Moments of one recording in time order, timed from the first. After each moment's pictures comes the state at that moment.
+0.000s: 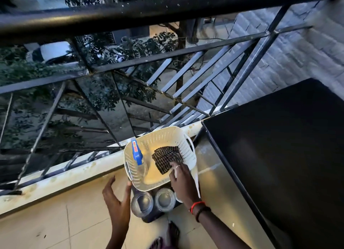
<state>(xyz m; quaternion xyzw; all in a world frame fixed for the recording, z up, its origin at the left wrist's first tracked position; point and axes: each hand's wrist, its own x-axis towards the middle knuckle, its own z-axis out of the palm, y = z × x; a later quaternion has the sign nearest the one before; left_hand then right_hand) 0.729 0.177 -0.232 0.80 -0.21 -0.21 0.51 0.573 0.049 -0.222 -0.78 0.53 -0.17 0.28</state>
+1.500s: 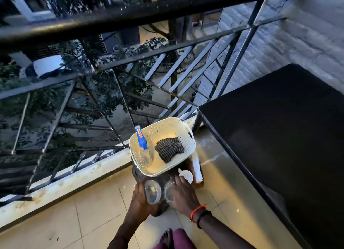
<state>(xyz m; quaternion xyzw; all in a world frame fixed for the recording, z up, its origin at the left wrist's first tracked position) 0.722 0.227 -0.256 0.74 -0.51 -0.35 0.26 0.553 0.148 -0.220 -0.89 0.42 0.04 0.15</state>
